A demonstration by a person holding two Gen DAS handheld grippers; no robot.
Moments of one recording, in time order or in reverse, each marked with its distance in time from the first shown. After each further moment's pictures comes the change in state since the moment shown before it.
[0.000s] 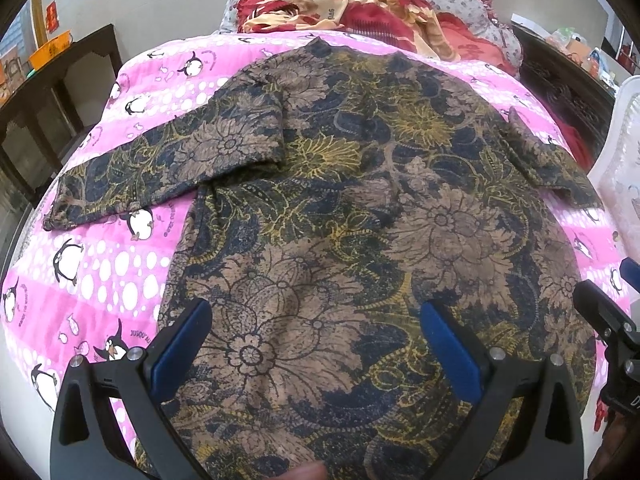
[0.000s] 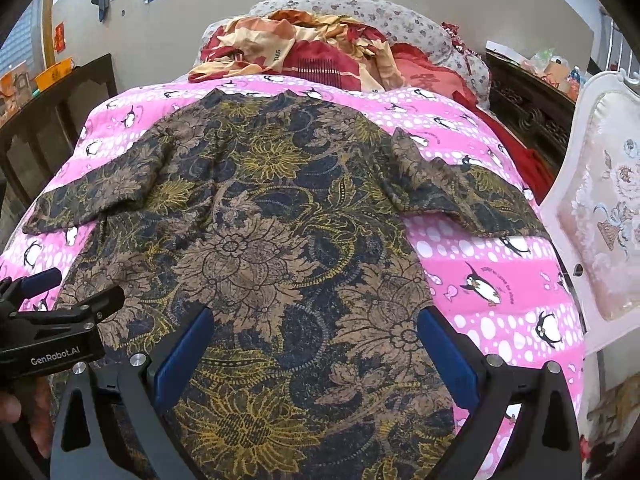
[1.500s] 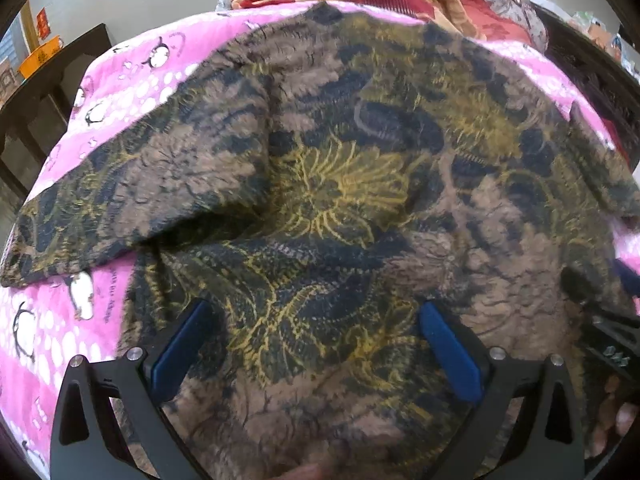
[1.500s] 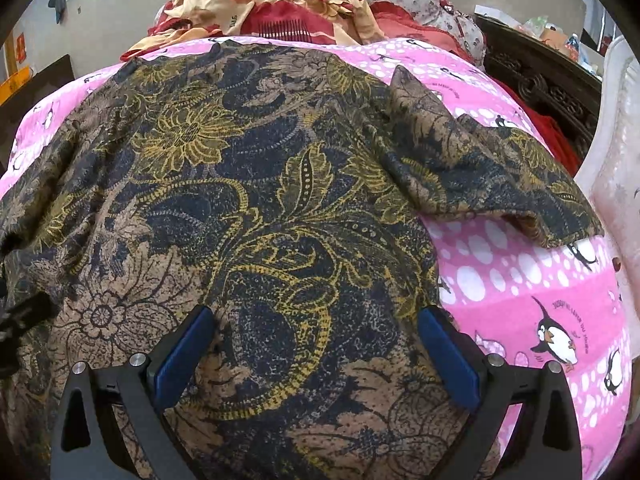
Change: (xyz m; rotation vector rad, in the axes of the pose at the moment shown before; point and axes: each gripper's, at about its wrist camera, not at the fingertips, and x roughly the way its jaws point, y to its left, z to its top) left arm 0.111 0.000 0.053 0.026 0.041 0.060; right arm 0.156 -0.027 0.031 0.077 0.075 -0.046
